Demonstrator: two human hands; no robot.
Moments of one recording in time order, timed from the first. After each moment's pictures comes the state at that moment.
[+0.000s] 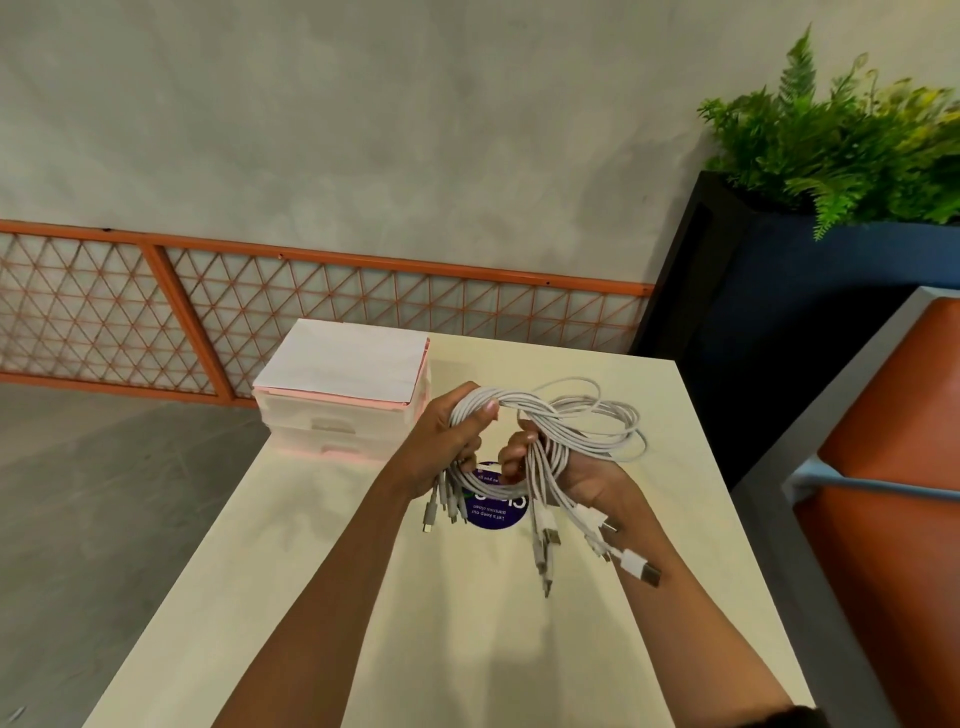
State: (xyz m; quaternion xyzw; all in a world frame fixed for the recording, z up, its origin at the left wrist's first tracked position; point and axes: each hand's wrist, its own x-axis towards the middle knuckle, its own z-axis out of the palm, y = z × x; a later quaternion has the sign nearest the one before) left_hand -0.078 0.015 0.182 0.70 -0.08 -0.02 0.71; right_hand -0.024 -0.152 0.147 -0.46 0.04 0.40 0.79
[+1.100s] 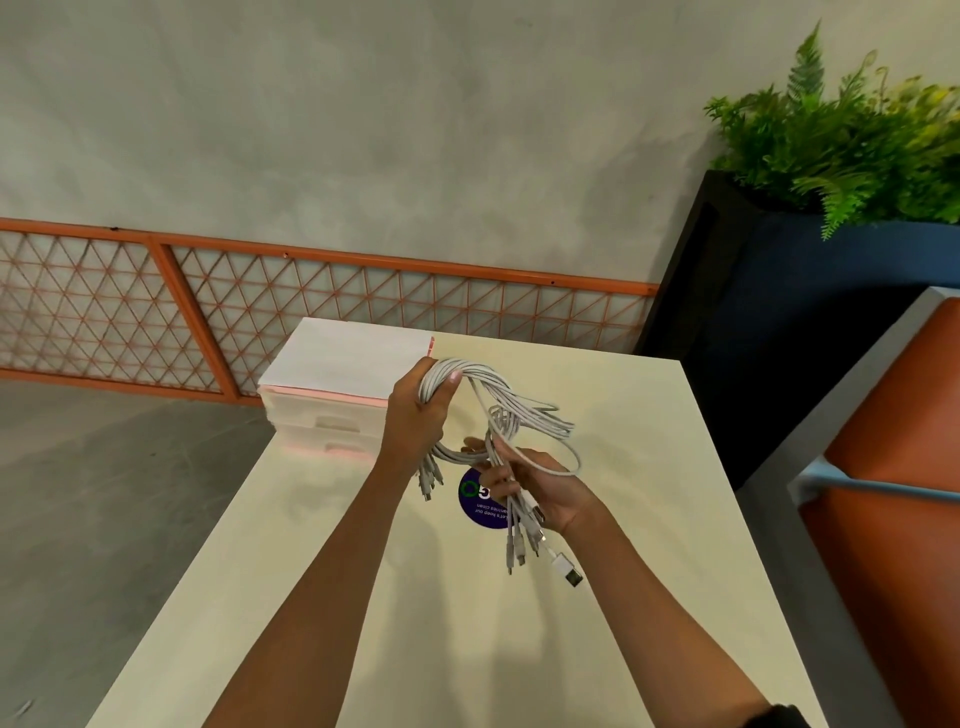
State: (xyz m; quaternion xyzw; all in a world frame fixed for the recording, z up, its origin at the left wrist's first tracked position) left_hand -0.052 0.035 0.168 0.76 0.01 0.23 0.60; right_hand -0.046 -0.131 0.135 -0.29 0.03 0.47 0.83
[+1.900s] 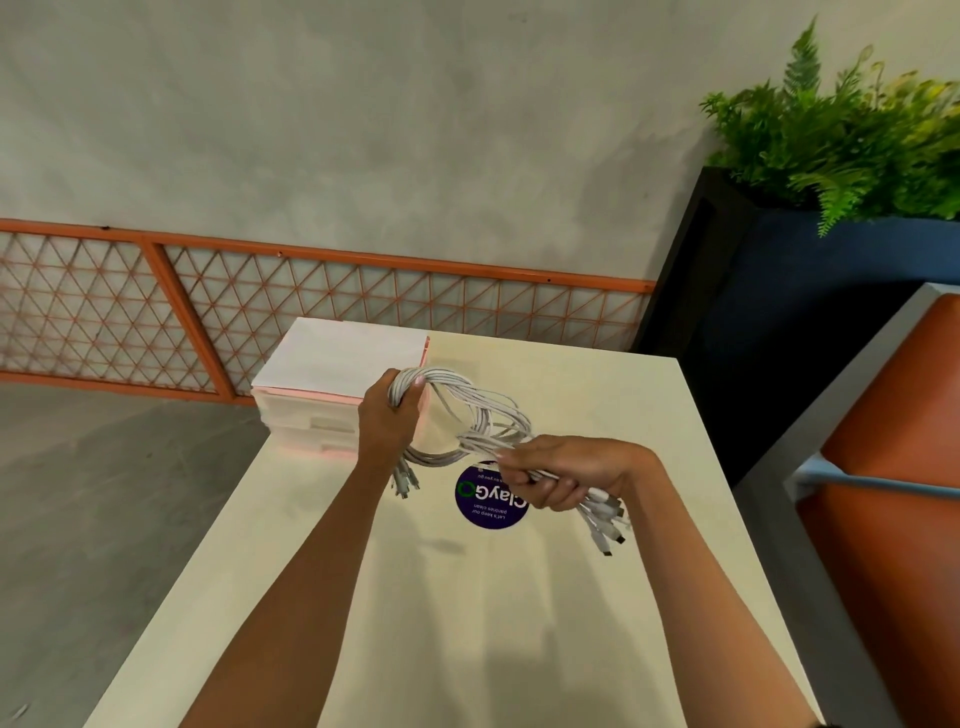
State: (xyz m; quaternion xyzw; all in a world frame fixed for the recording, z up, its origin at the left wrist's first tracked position) left_hand -0.035 0.062 0.138 0.79 0.12 0.25 0.54; right_hand -0.044 -0.166 0.213 -0.69 -0.20 0.52 0.46
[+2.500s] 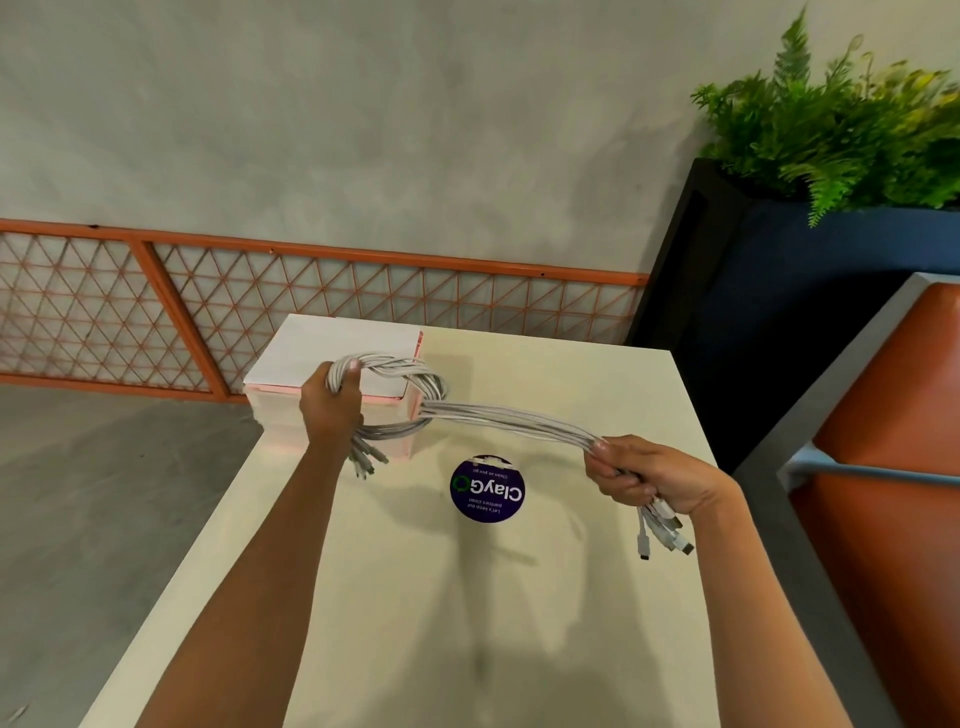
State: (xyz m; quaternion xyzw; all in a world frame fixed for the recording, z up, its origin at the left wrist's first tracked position) left_hand -0.032 0.106 0.140 0.72 0.25 0.27 0.59; right_hand -0.041 -0.254 0.188 -0.65 -0.20 0.41 0.61
